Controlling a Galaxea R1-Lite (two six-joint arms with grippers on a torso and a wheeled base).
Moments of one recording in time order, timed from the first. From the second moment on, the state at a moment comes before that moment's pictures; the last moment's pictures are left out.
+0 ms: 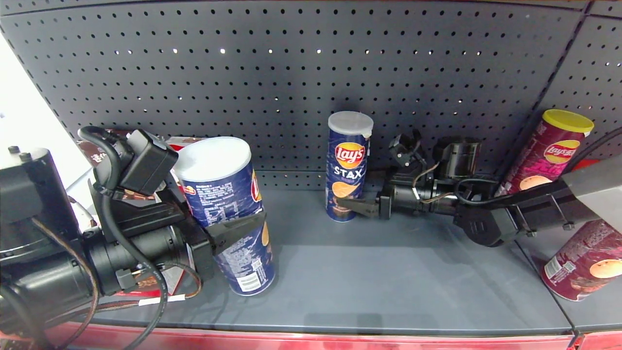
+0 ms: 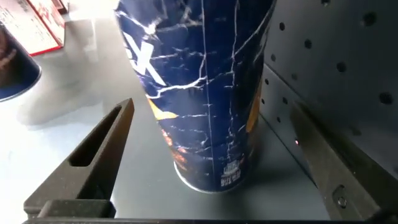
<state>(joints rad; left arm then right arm) -0.48 1.38 -0.59 -0.66 -0.30 0.06 0.42 2.08 -1.25 -0.74 0.76 -0.19</state>
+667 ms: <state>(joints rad) -0.48 1.38 -0.57 -0.68 -0.30 0.06 0.44 2.15 -1.30 -0.77 0.76 -0.19</state>
